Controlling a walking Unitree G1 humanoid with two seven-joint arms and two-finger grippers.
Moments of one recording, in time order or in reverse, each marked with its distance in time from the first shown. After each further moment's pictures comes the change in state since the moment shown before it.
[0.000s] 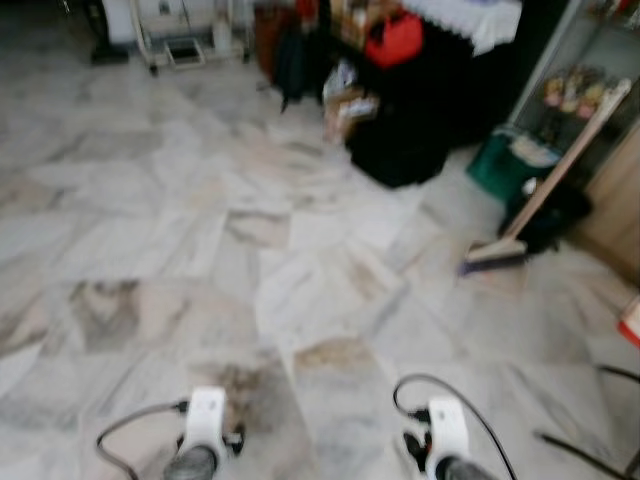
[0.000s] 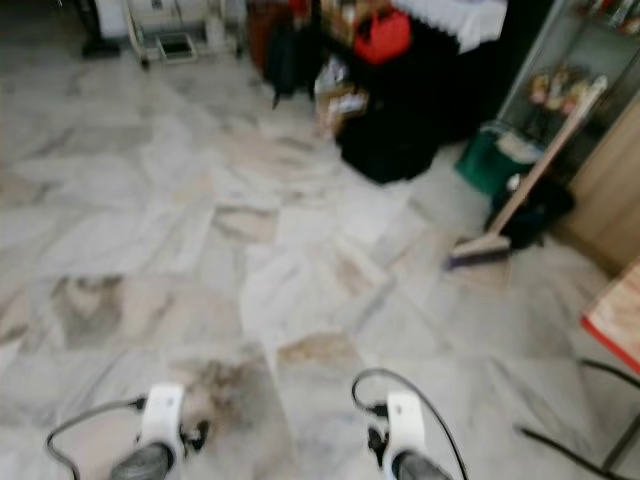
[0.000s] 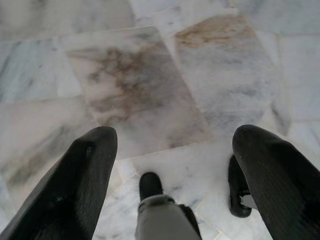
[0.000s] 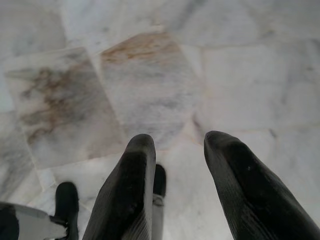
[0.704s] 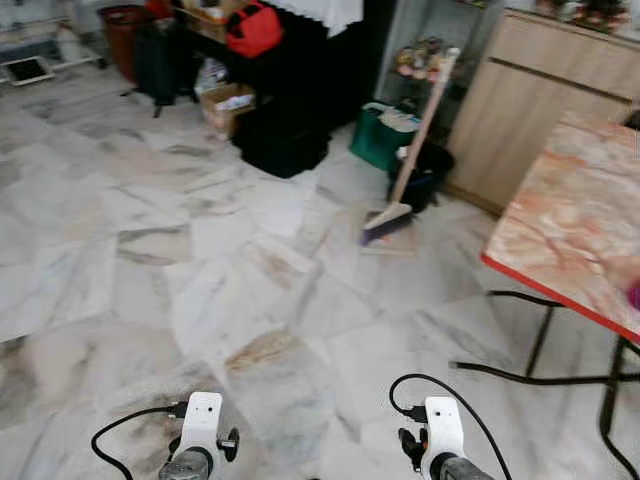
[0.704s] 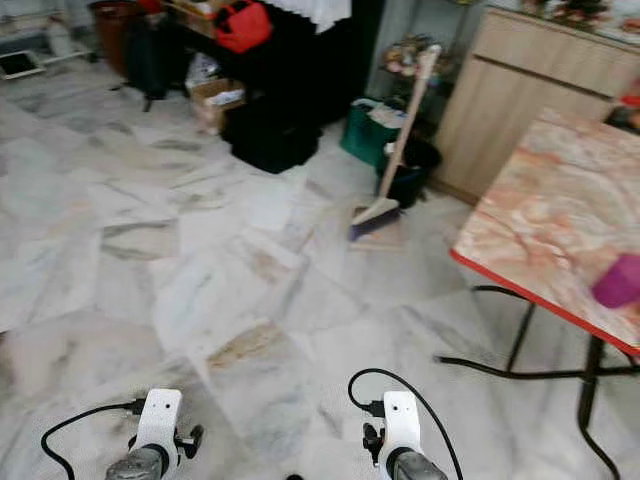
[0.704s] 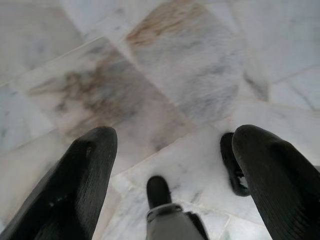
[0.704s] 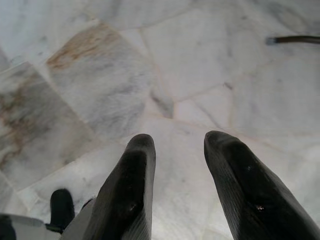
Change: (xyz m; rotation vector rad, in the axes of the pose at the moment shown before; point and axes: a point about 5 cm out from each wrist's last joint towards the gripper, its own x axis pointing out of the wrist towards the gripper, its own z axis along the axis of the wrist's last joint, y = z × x) left arm -0.001 0.010 -0.002 0.061 0.025 0.032; right arm 0.000 0.007 -0.004 0.017 0.009 0.006
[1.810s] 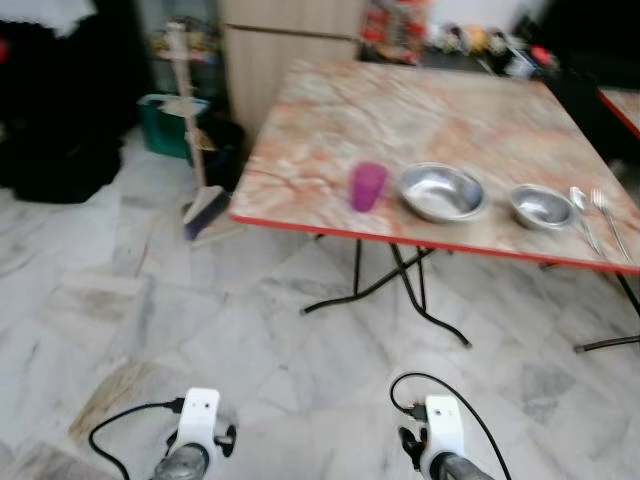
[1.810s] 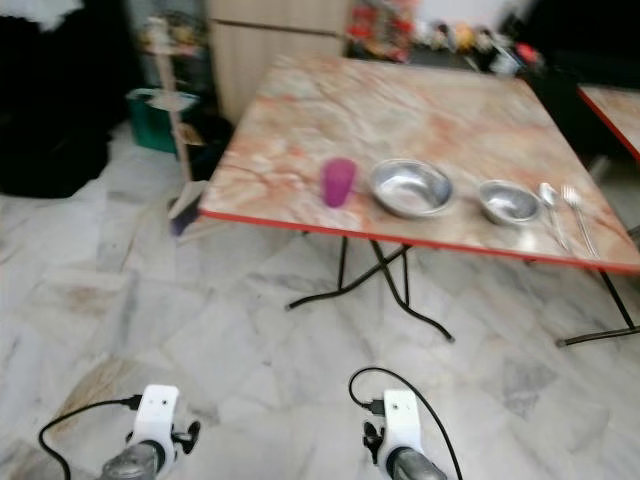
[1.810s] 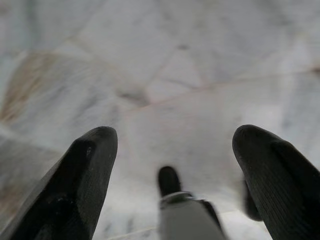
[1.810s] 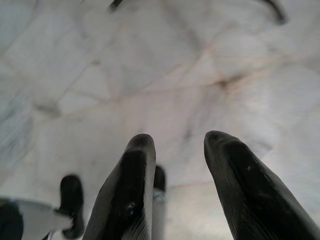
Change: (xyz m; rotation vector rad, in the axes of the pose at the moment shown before) left arm 0.001 -0.011 0.004 0.003 -0.017 -0.045; right arm -0.002 -0.010 -0.002 0.006 0.003 -0.032
